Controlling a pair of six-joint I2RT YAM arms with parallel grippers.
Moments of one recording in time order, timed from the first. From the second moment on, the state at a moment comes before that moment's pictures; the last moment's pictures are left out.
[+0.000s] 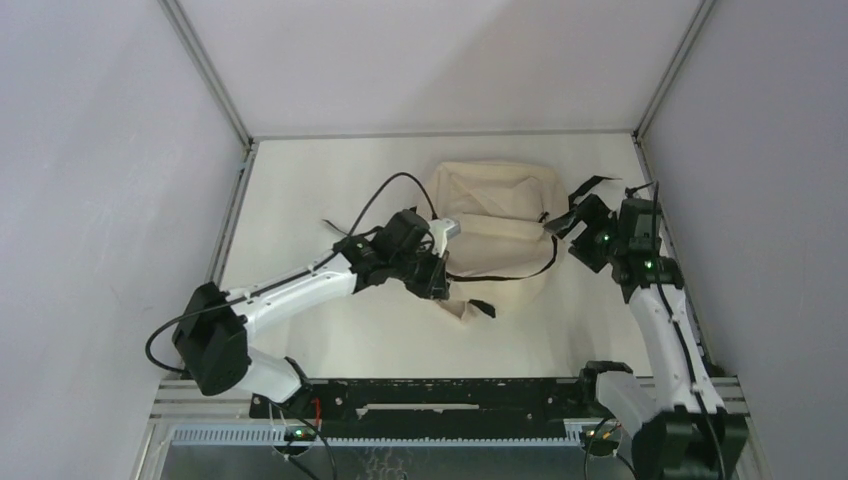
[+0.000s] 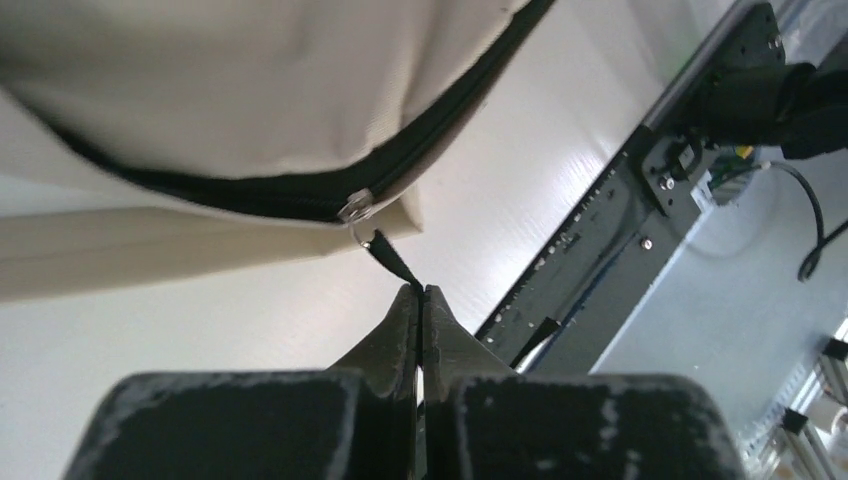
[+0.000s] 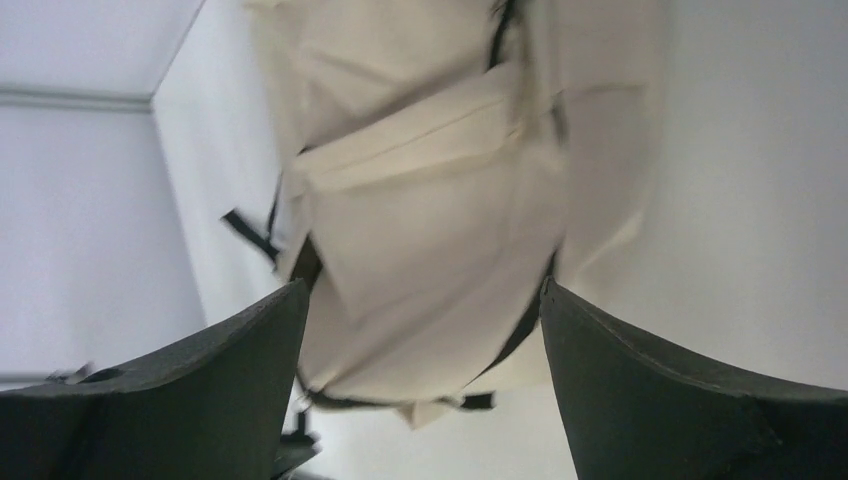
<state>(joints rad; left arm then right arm) -0.84 1.42 1.04 -0.47 0.32 -0.34 -0.10 1.00 0.81 -0.51 -0.33 0.70</state>
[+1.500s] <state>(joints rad) -0.82 1.54 1.14 -0.36 0.45 -0.36 -0.30 0.78 0.53 -0.65 -0.56 0.71</state>
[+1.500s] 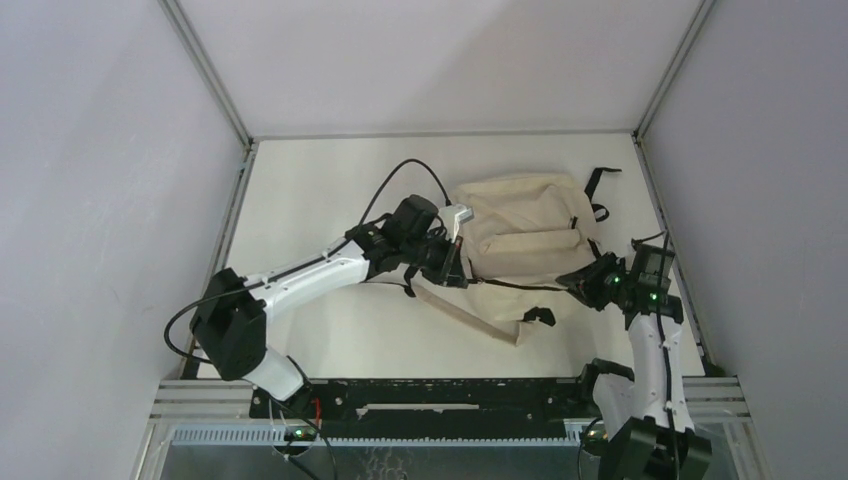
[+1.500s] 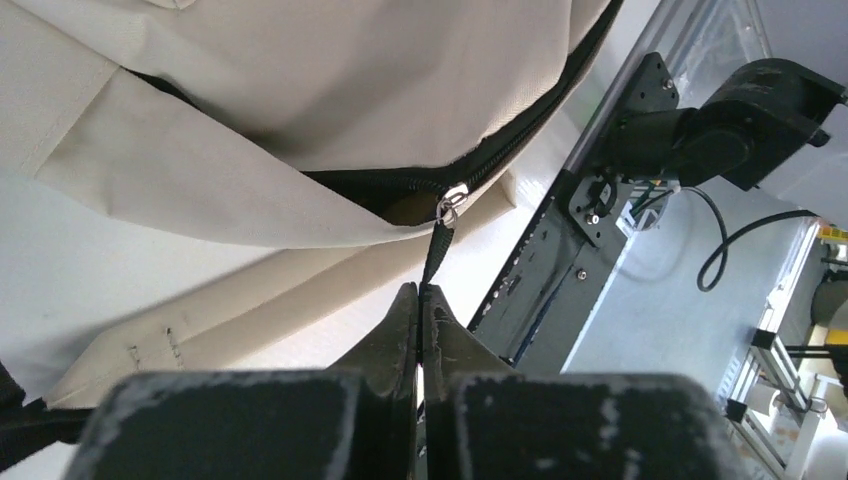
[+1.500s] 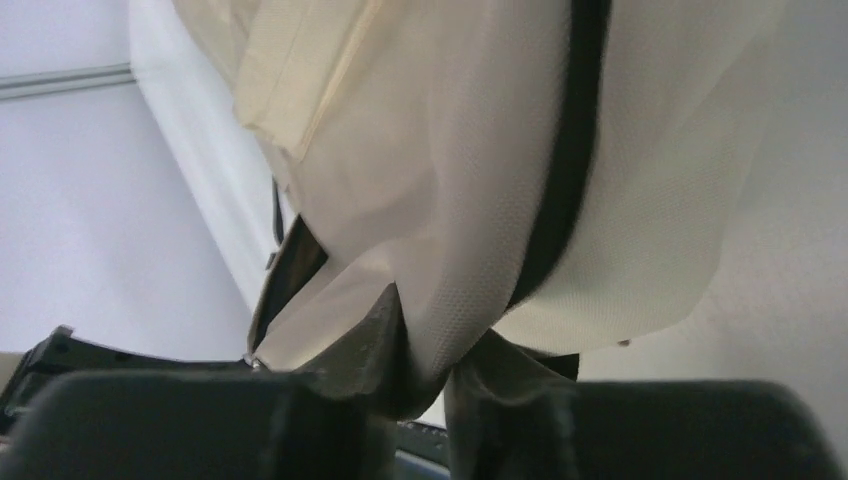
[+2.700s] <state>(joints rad) -0.77 1.60 1.15 -0.40 0.56 -0.39 0.99 1.06 0.76 -0.46 0.29 -0.05</state>
